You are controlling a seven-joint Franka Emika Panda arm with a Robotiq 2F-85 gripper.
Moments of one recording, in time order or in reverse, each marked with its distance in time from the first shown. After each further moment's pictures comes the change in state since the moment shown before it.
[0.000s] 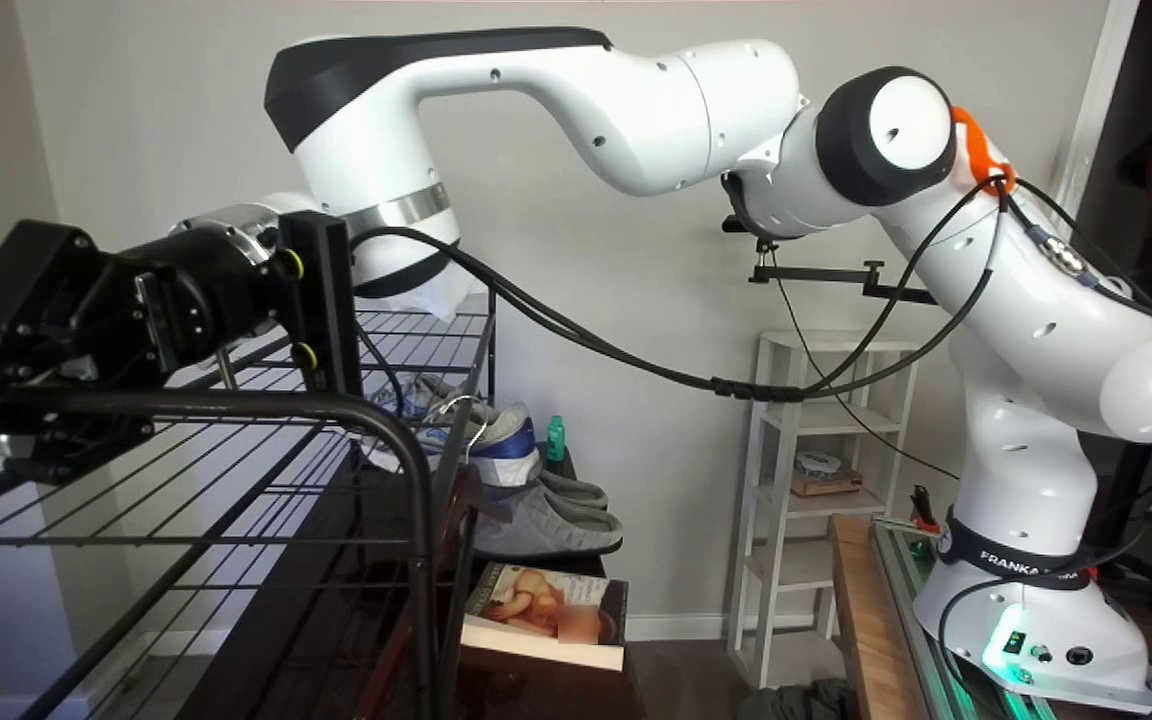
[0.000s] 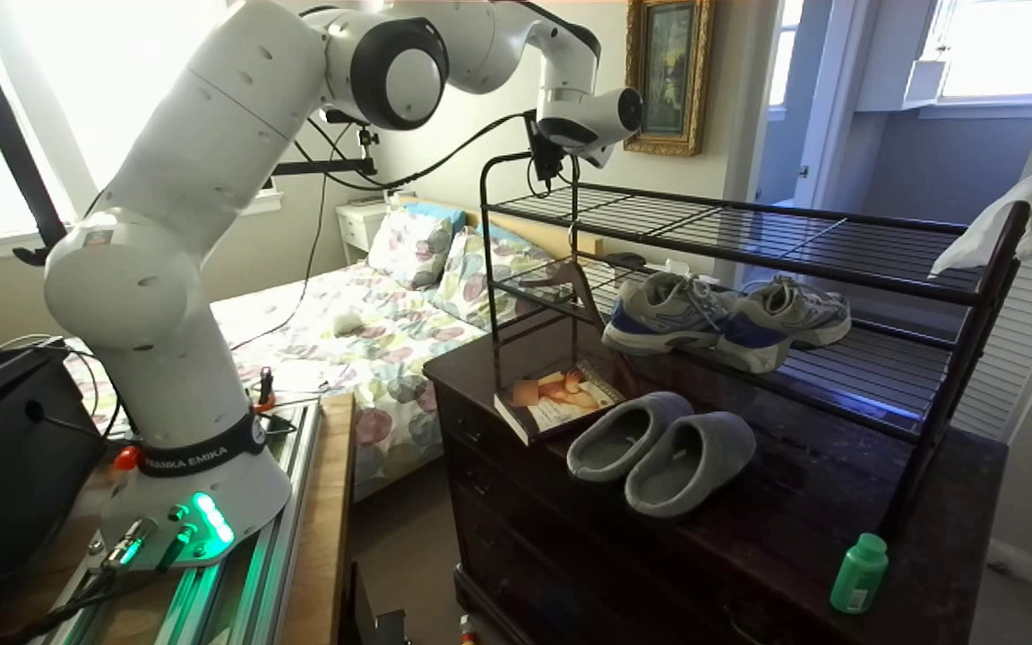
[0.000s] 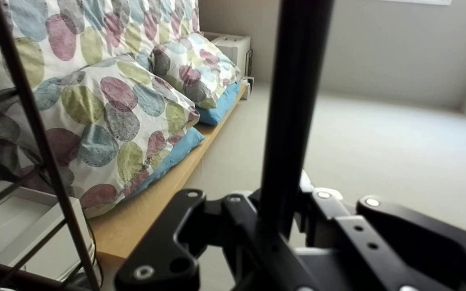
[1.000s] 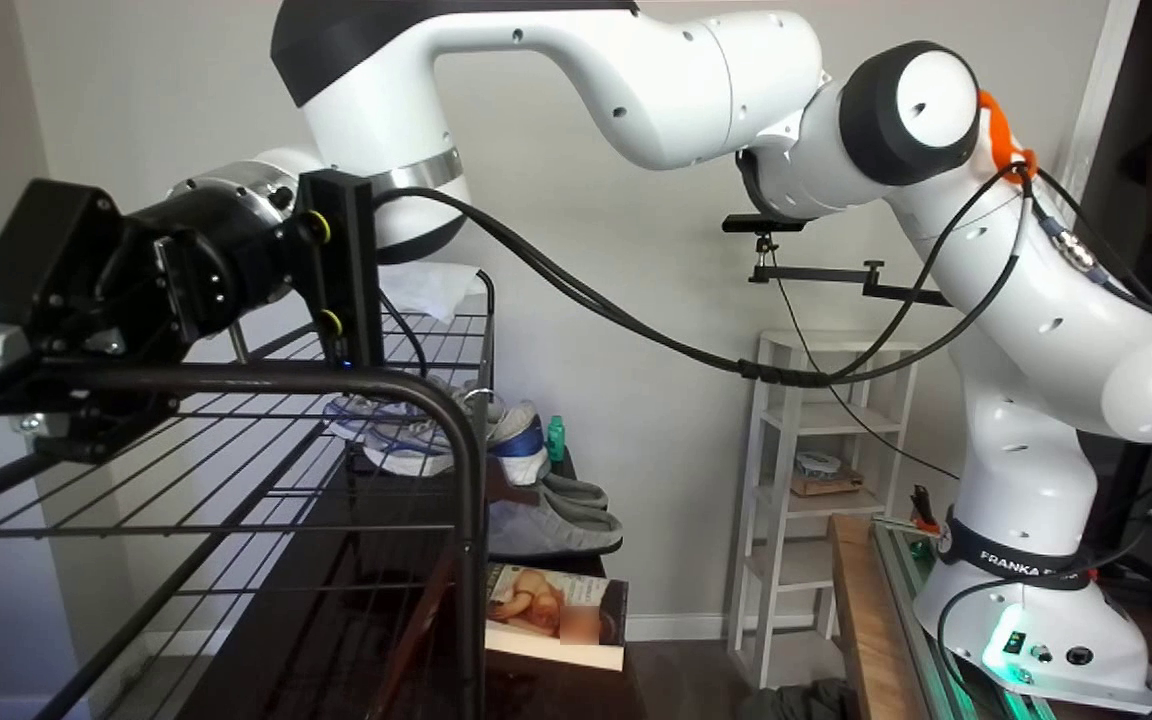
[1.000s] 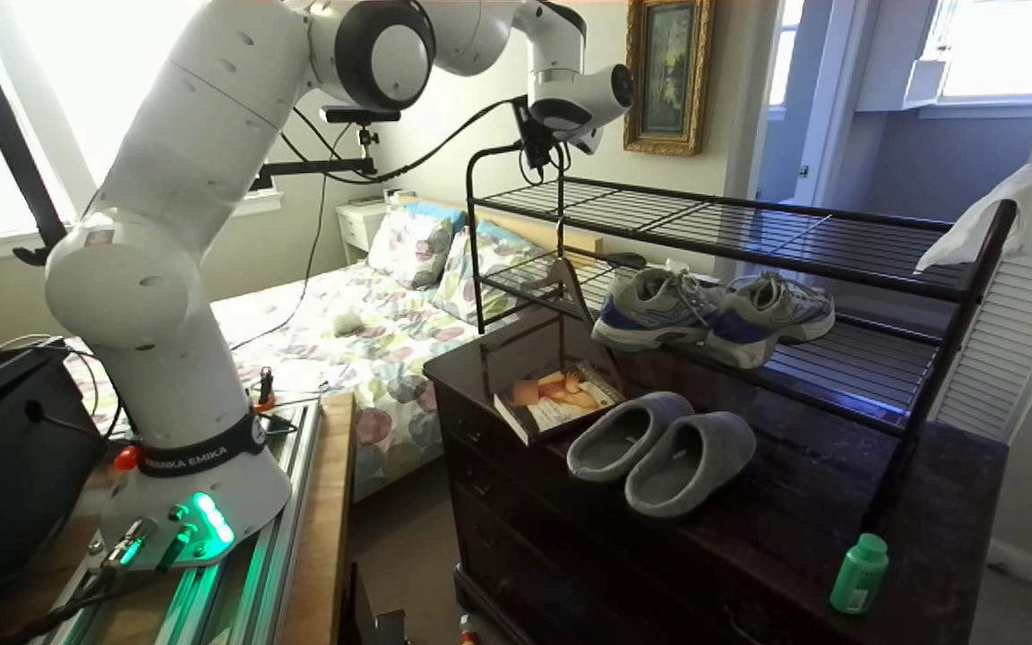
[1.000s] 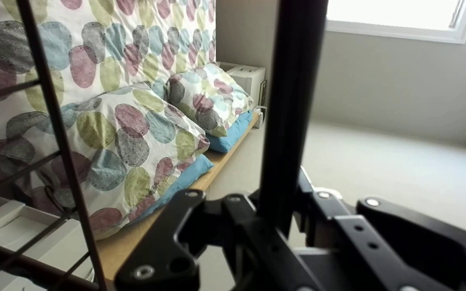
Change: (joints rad) arm 0.008 -0.069 -0.003 -0.043 -0.077 -0.054 0.038
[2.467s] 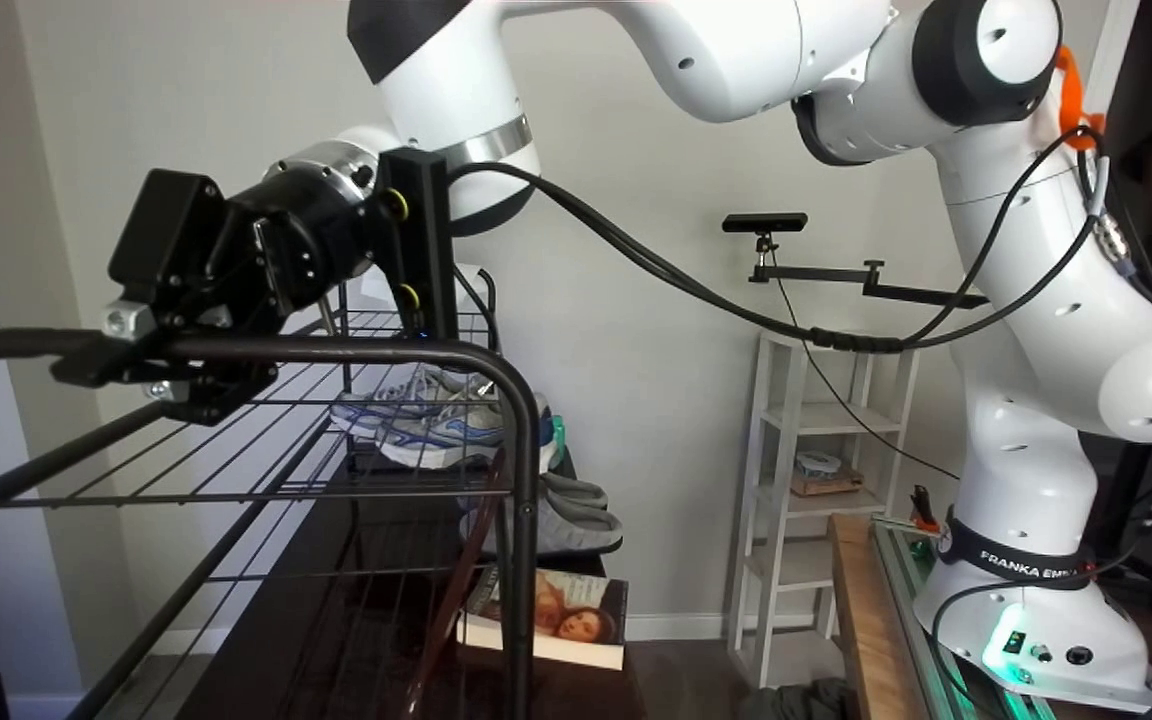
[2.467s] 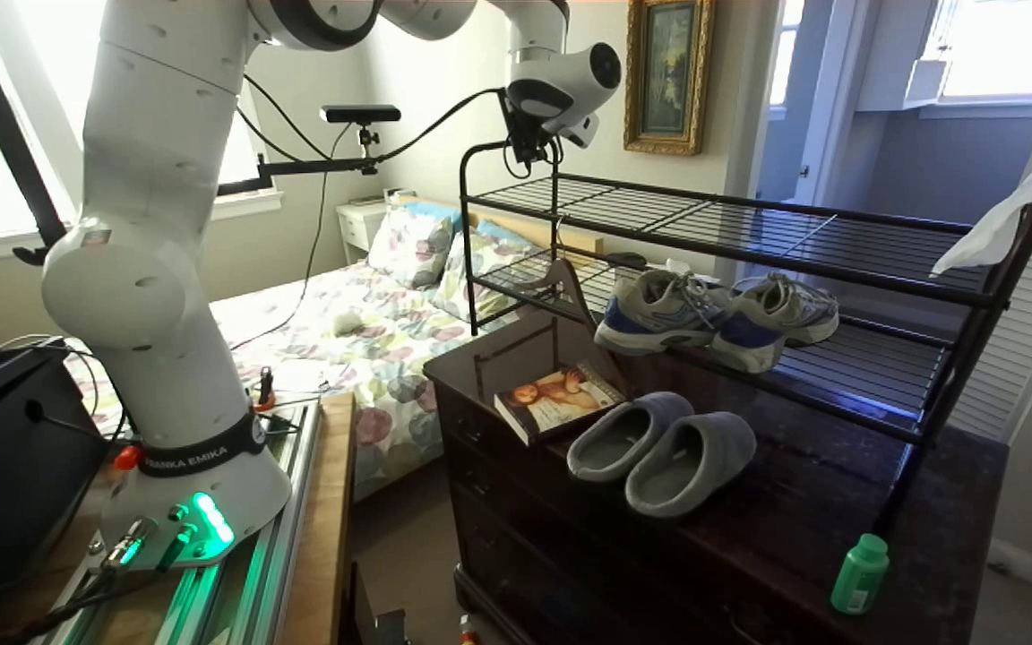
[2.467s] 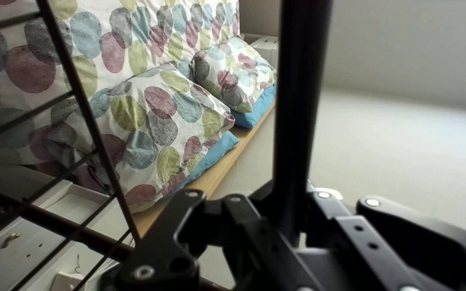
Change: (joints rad) arm -0.020 -0.226 -0.039 -0.287 0.066 0.112 -0.020
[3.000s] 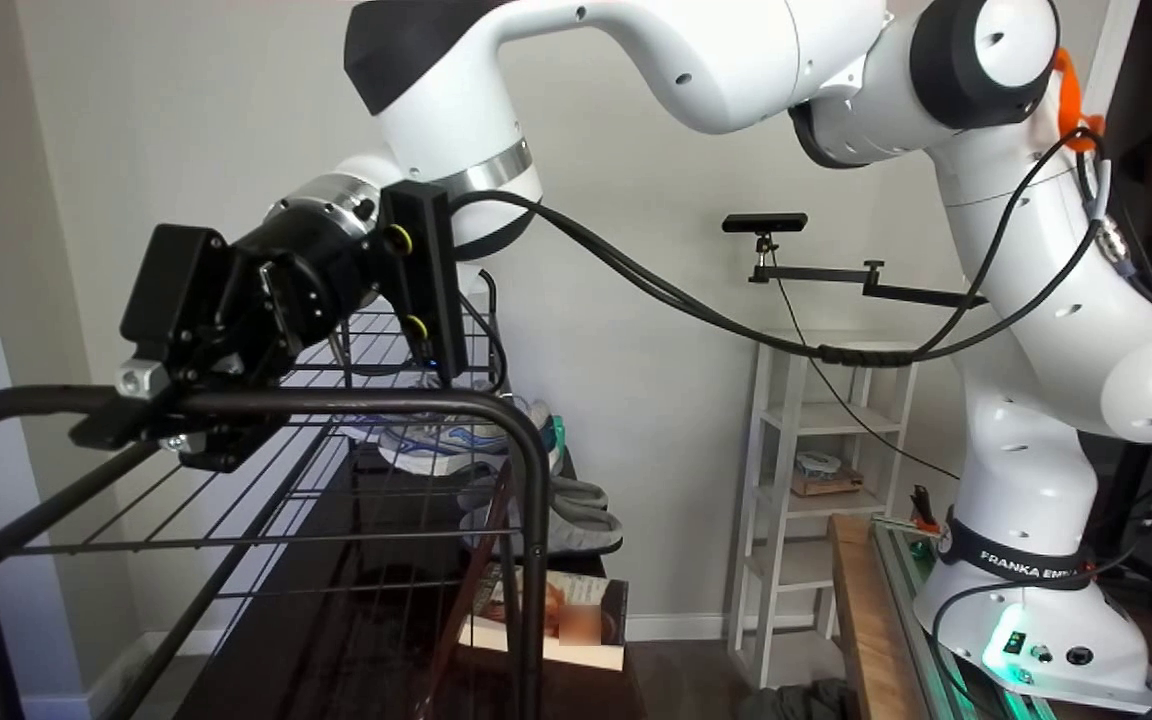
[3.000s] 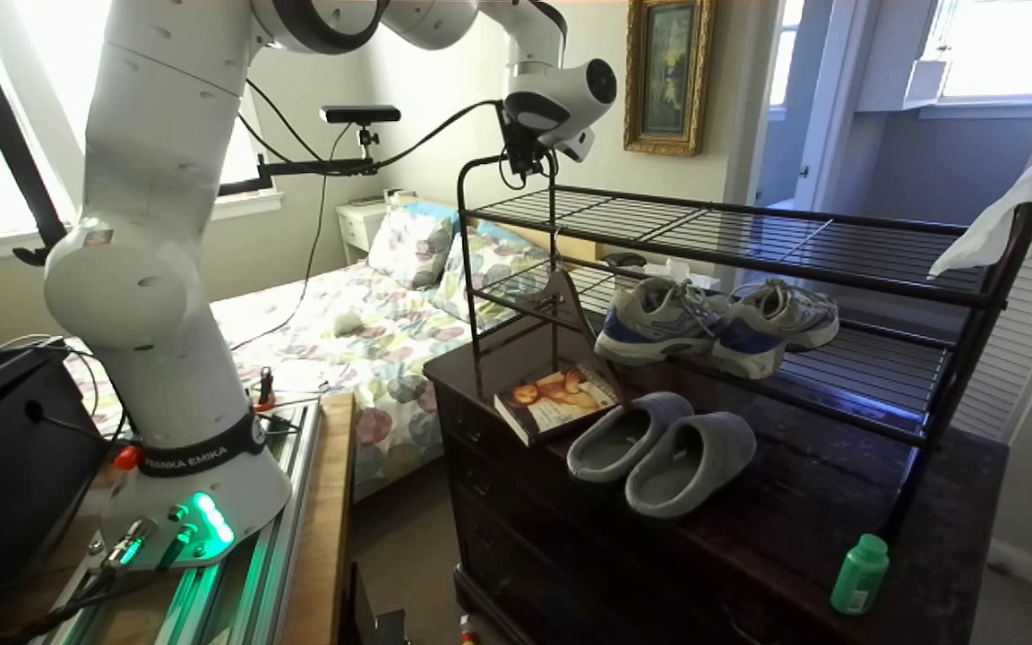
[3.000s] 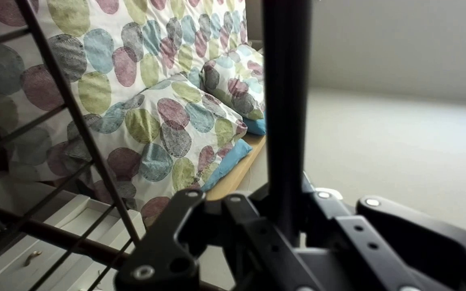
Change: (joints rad) arm 0.013 0.014 -0.007 -0.029 -0.003 0.009 0.014
